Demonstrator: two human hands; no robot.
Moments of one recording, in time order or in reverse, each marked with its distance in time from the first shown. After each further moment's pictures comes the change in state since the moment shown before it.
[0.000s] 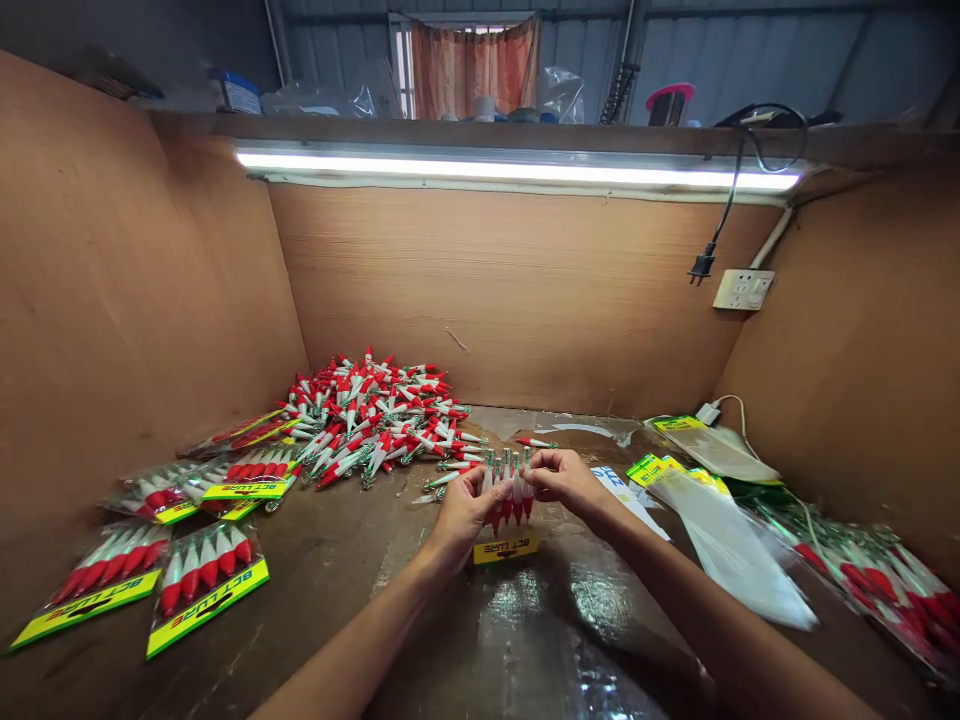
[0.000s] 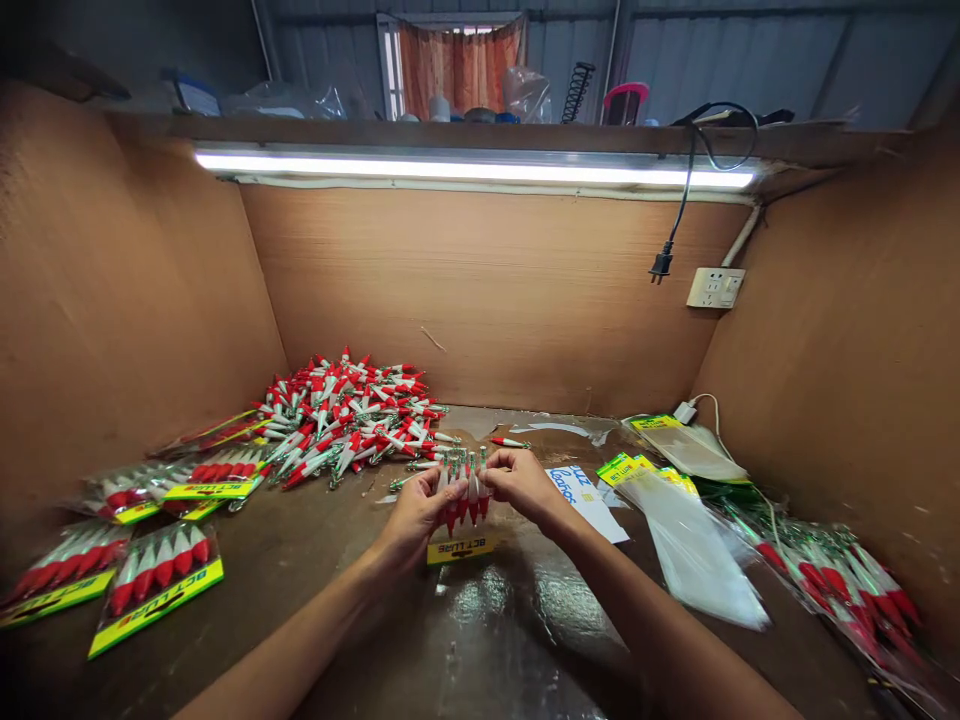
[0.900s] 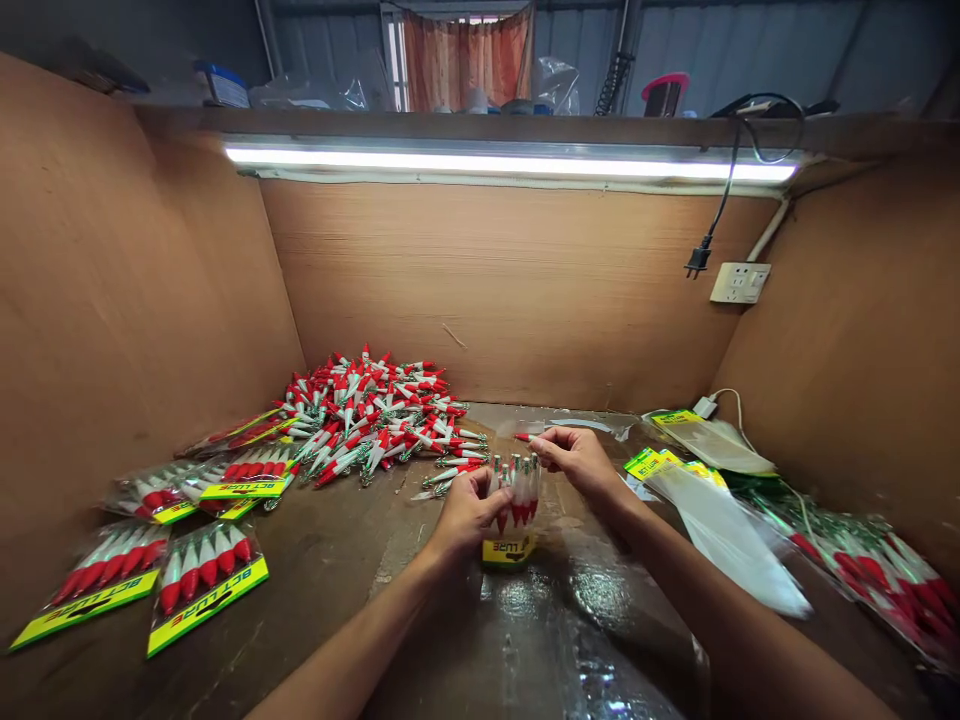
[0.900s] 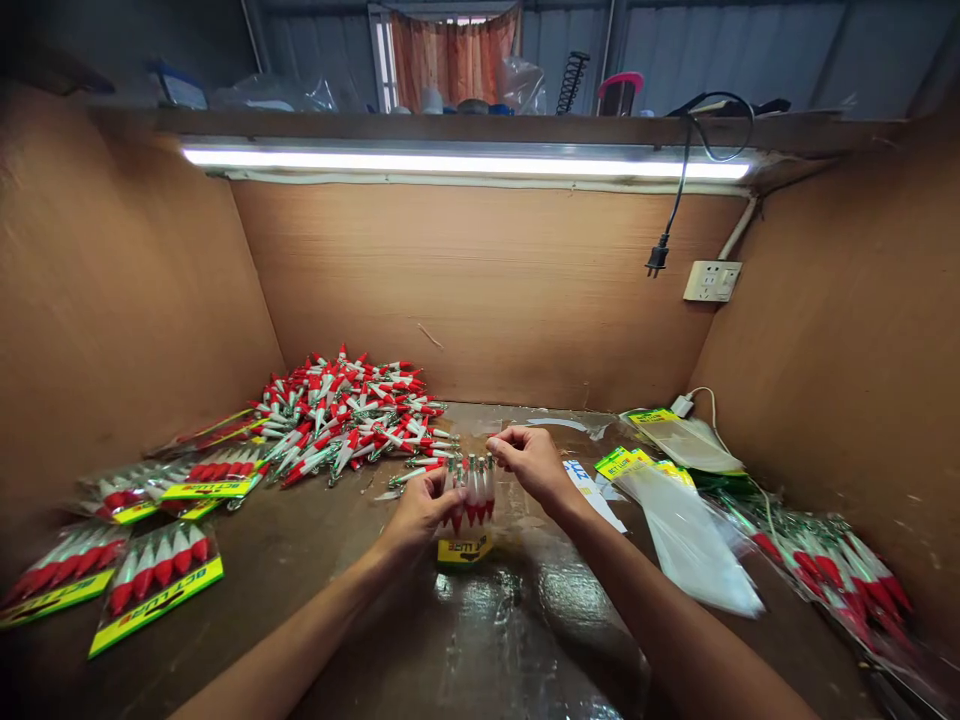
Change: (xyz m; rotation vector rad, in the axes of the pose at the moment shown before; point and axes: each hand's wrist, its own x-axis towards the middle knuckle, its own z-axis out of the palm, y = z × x) left_hand 0.006 -0.008 -0.002 0.157 -0.026 0.058; right_hand -0.002 -0.019 -0.013 -0.043 0.156 -0.205
